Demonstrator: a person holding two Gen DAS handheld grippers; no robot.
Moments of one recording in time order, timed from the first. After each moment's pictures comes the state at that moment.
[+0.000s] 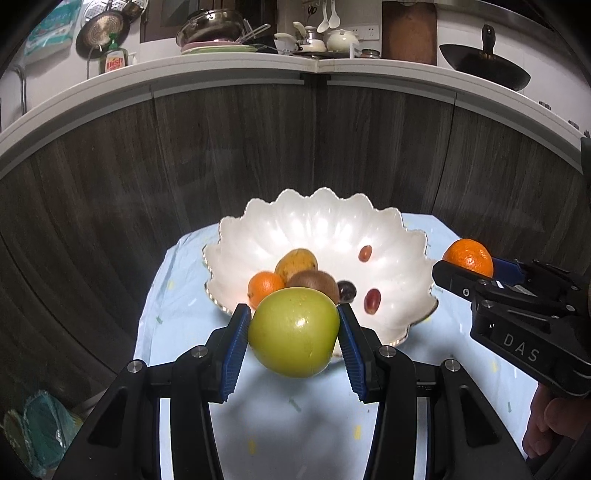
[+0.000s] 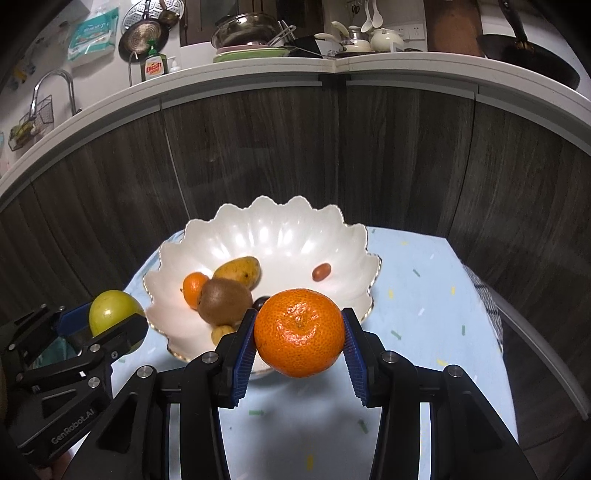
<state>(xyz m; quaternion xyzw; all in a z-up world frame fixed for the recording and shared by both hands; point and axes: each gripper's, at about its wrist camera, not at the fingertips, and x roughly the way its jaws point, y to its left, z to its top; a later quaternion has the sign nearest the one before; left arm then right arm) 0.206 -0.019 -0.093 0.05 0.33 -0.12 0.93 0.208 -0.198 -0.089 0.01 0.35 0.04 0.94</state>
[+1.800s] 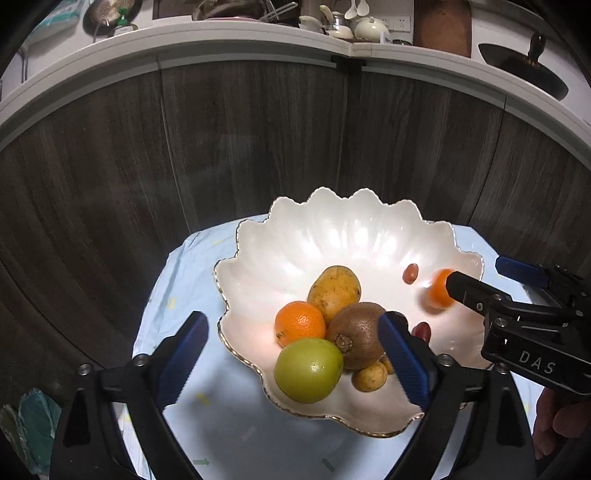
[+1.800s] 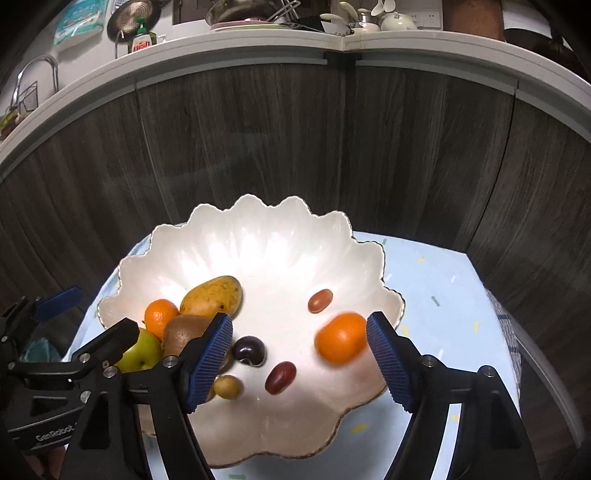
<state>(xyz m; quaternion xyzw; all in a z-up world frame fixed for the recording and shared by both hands) 0.276 -0.003 -0.113 0.03 0.36 -0.09 0.93 0.282 -0.193 -0.109 0.00 0.37 0.04 0.93</state>
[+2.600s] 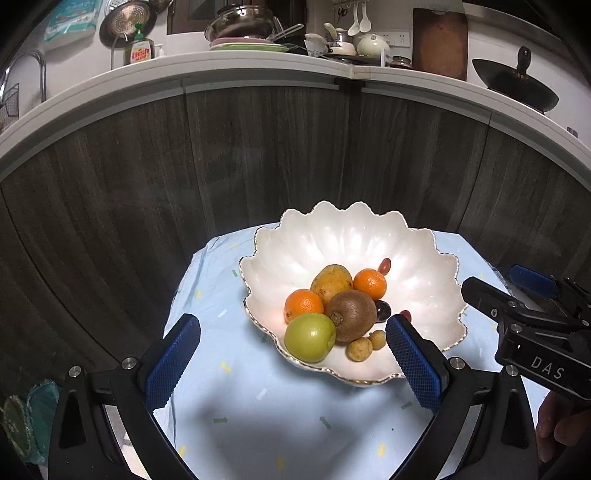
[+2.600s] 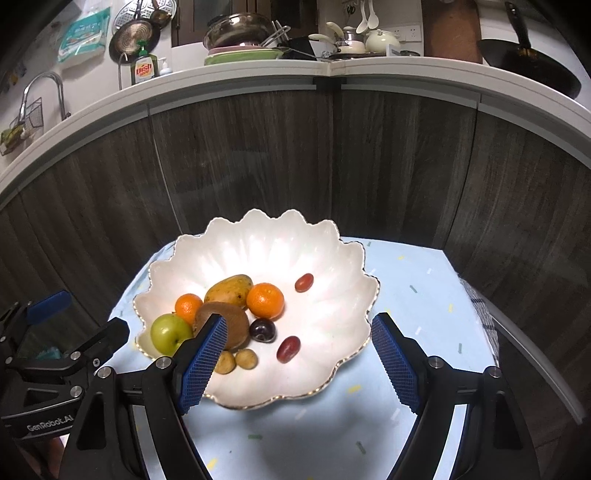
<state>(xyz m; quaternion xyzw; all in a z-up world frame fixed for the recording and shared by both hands) 0.224 0.006 -0.080 0.03 0.34 -0.08 0.94 0.223 -0.194 -0.077 0.01 0.34 0.02 0.94</state>
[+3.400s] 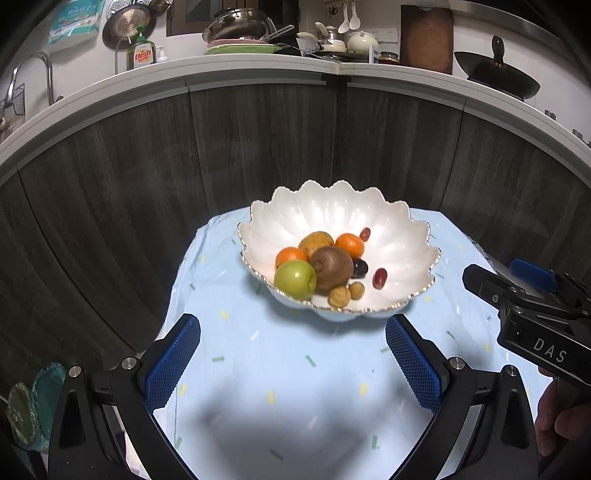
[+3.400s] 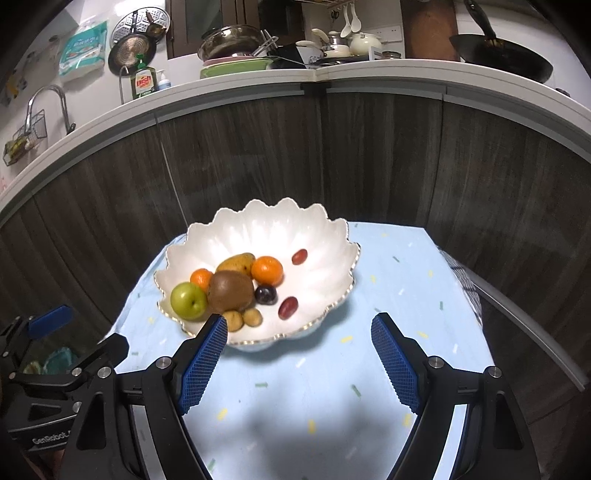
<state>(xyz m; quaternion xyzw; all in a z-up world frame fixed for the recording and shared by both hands) 0.153 0.003 -0.079 0.03 0.35 -0.08 0.93 0.155 -0.204 -0.074 0.04 0.34 0.01 0.94</state>
